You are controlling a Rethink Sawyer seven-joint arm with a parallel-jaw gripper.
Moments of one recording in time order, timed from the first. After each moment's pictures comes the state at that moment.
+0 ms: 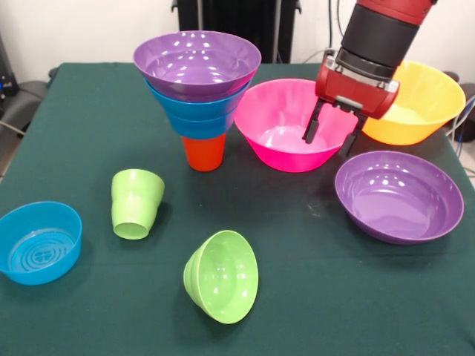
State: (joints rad) arm 0.30 -0.38 -0.41 1.54 0.21 0.26 2.10
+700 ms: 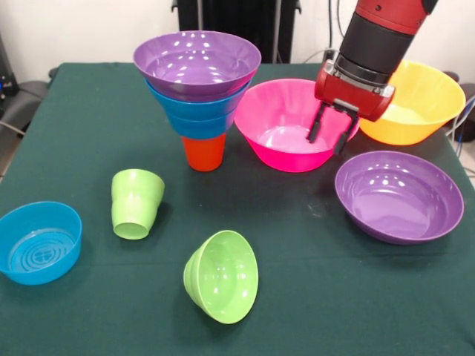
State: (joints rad) arm 0.31 -0.36 -0.41 1.56 0.25 0.29 2.10
